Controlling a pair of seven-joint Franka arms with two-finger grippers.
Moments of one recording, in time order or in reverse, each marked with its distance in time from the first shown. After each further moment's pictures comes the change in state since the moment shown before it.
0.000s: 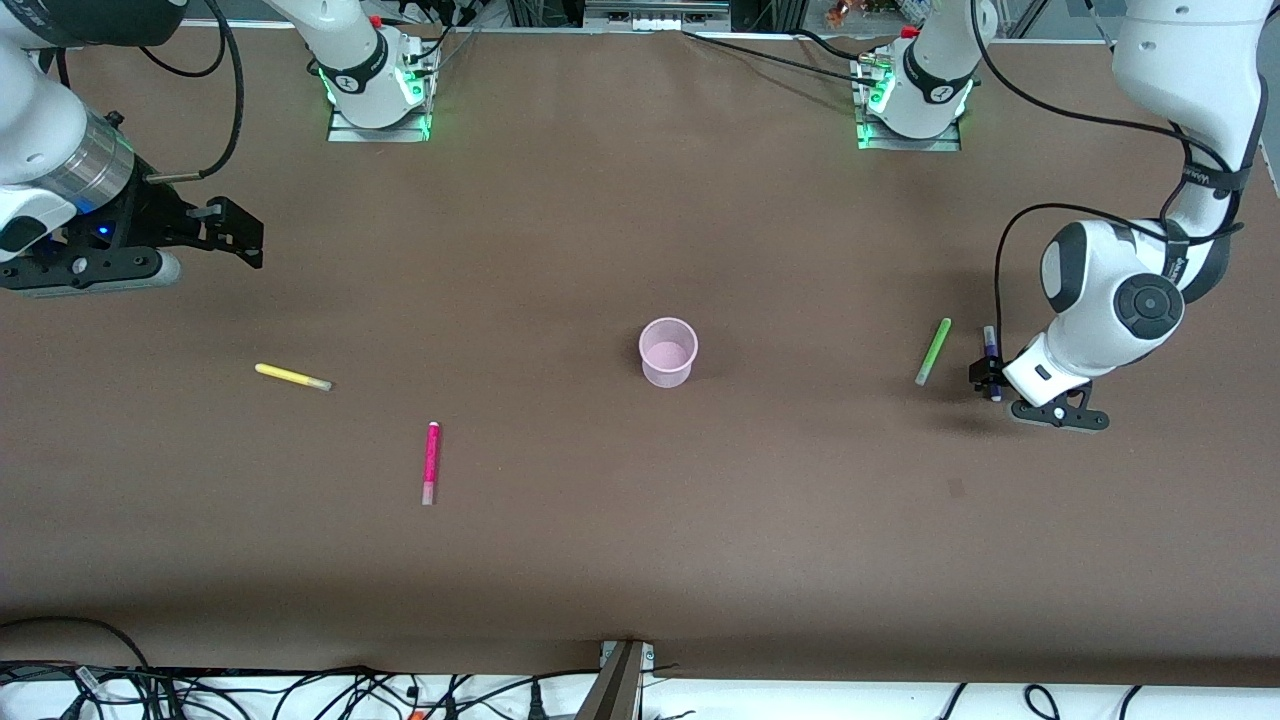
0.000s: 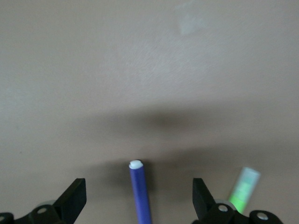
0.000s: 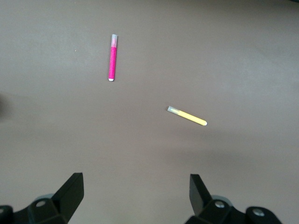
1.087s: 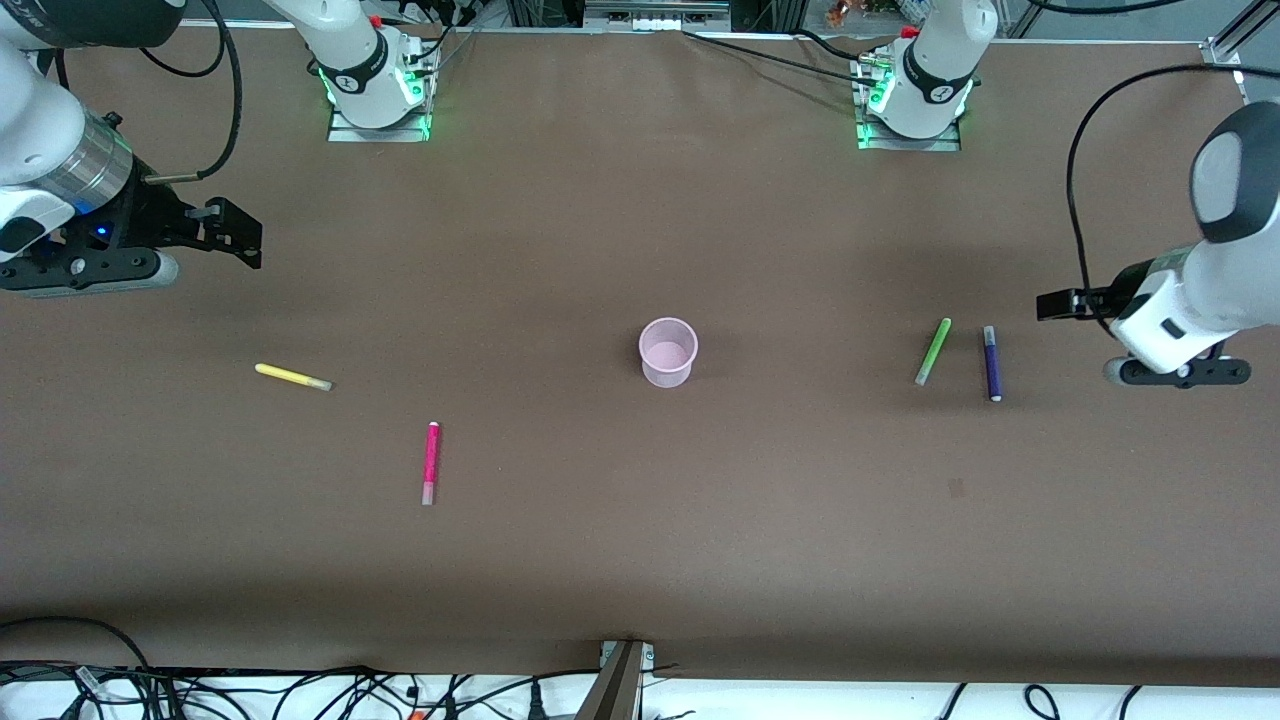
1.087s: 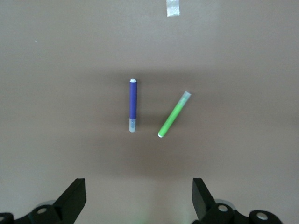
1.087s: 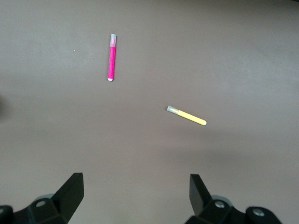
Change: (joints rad) left arm -0.074 -0.192 0.002 0.405 -0.077 -0.860 -0.160; right arm -0.003 0.000 -0.001 -0.001 0.000 0.000 0.000
